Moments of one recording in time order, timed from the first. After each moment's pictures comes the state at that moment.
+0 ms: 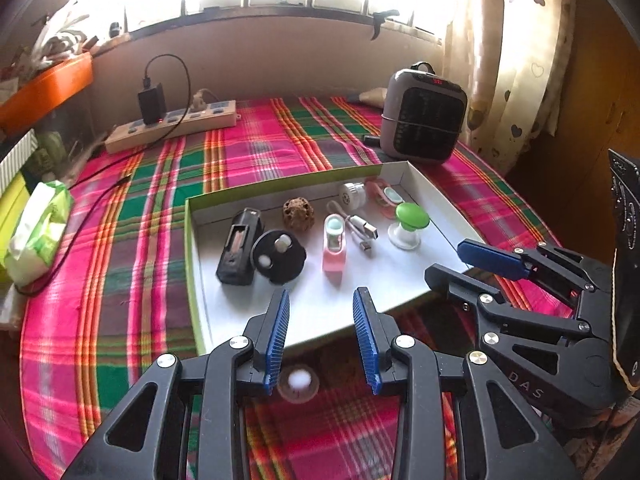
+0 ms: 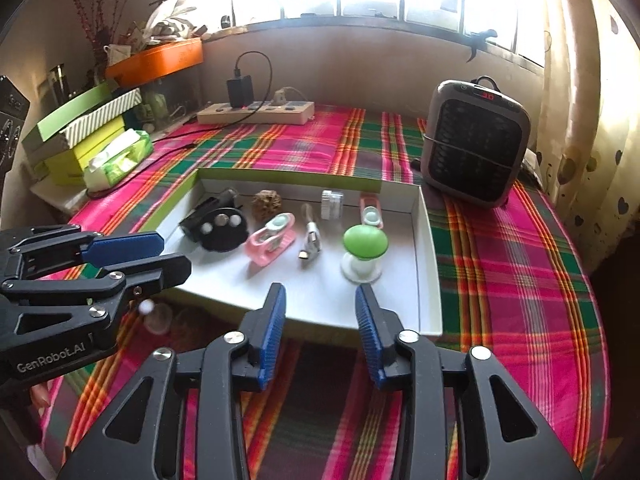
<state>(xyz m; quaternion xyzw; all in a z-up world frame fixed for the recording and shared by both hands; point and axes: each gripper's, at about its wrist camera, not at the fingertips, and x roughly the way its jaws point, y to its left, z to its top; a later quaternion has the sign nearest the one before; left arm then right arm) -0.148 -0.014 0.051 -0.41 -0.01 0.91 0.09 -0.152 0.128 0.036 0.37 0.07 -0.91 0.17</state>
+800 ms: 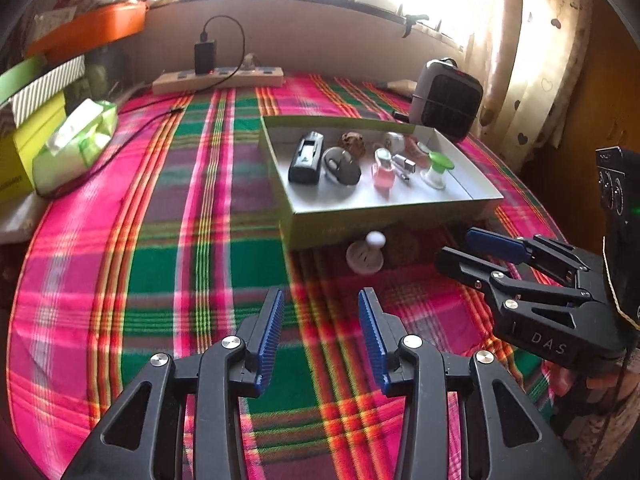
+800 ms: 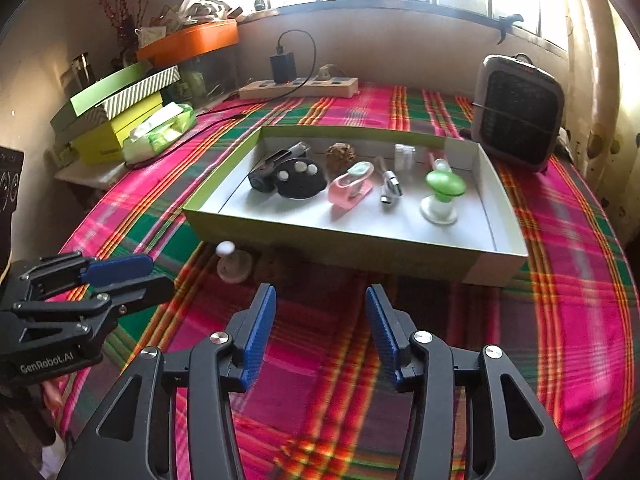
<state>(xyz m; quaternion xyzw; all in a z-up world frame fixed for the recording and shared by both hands) -0.081 -0.074 0.016 -0.42 -0.07 0.90 0.08 -0.111 0.092 0.014 0.40 0.05 -0.89 0.21</state>
